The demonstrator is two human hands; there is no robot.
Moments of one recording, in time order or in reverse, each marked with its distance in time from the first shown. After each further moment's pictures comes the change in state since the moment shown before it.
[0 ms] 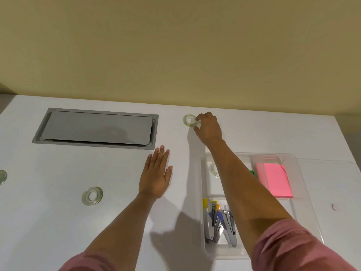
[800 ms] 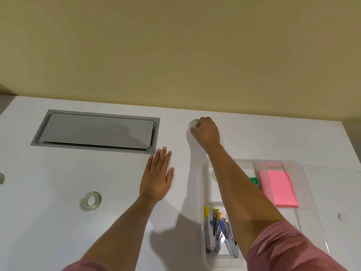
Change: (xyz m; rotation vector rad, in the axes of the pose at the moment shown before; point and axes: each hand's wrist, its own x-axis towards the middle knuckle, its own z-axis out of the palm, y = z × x) left_hand 0.013 0.000 0.003 0.000 0.037 0.006; right_hand 0.014 -0.006 0.013 0.164 0.008 0.082
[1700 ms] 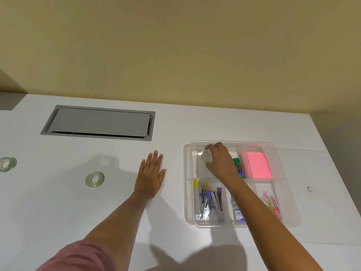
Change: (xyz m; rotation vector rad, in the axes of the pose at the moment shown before) left_hand -0.069 0.008 -0.011 -0.056 -0.037 0.010; right_hand -0.163 0.065 -0.043 -0.244 -0.093 -0.133
